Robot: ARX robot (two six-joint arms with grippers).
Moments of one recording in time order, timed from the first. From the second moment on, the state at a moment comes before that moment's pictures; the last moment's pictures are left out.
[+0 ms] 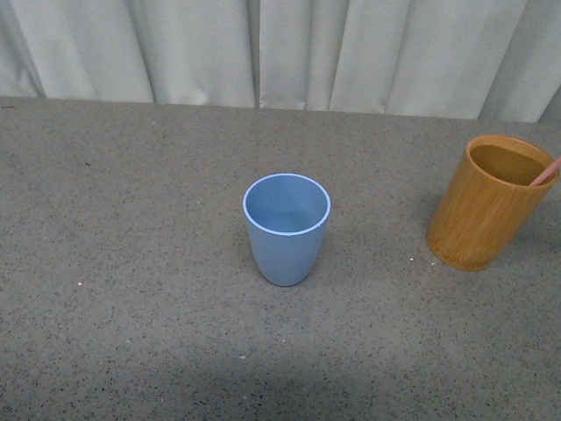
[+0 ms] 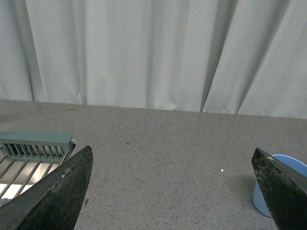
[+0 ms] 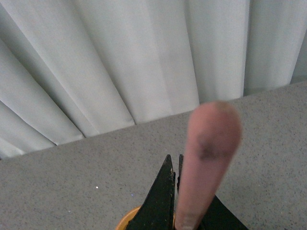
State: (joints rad) left arm 0.00 0.00 0.02 0.00 0.00 0.00; right arm 0.02 1.50 0.60 0.66 0.06 0.30
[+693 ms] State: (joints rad) left arm 0.00 0.00 0.02 0.00 0.00 0.00; right arm 0.36 1.35 0.61 0.64 0.20 0.40
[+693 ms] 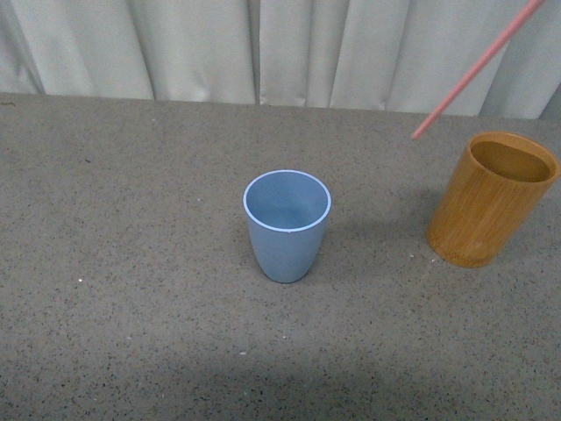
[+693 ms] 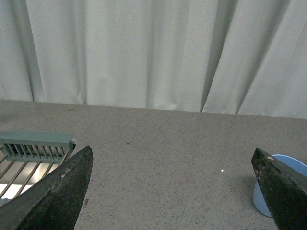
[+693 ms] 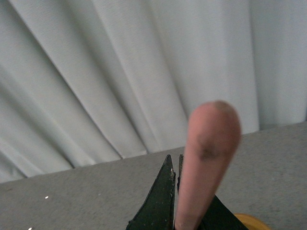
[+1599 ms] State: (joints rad) left arm 0.00 0.00 0.02 0.00 0.00 0.00; right arm 0.53 1.62 0.64 0.75 0.26 0.49
